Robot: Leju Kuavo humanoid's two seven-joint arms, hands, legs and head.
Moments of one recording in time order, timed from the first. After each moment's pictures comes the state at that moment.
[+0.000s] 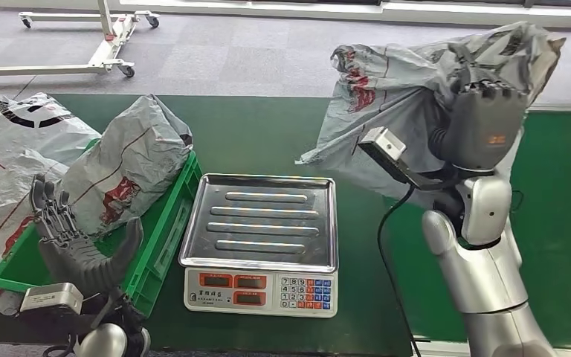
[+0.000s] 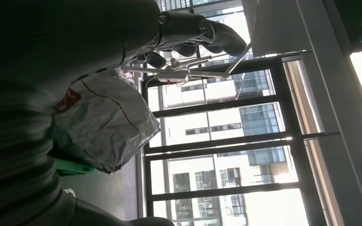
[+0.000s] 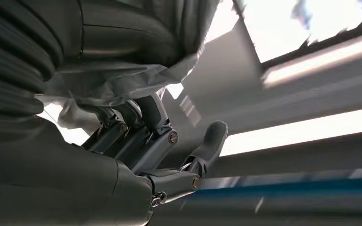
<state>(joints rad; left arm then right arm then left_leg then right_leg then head) 0.09 -0.14 -0.13 -1.71 -0.10 0.44 -0.70 -0.56 -0.09 0.33 -1.43 1.34 -0.41 -0.14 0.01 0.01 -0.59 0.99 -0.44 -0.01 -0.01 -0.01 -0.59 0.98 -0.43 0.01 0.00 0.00</state>
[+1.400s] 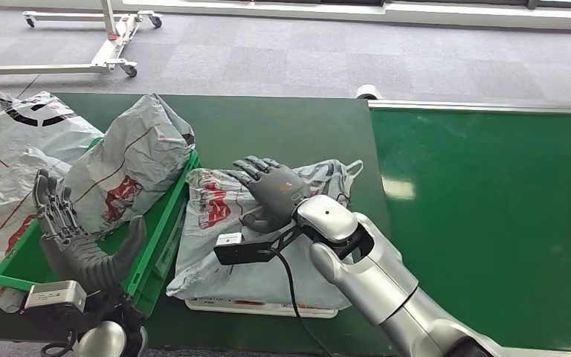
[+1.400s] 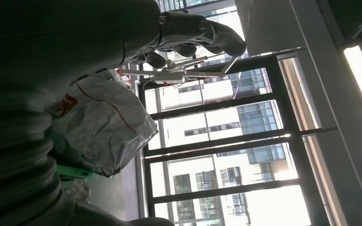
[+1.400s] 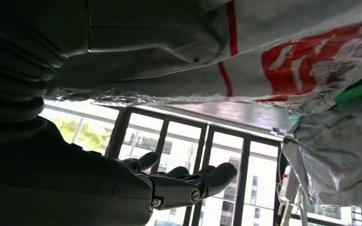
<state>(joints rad) 0.10 -0.18 -0.07 -1.72 -0.17 0.36 -0.70 -0.66 0.12 0.79 -1.08 1.19 0.30 -0.23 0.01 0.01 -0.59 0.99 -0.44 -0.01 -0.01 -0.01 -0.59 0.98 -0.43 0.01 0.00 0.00</state>
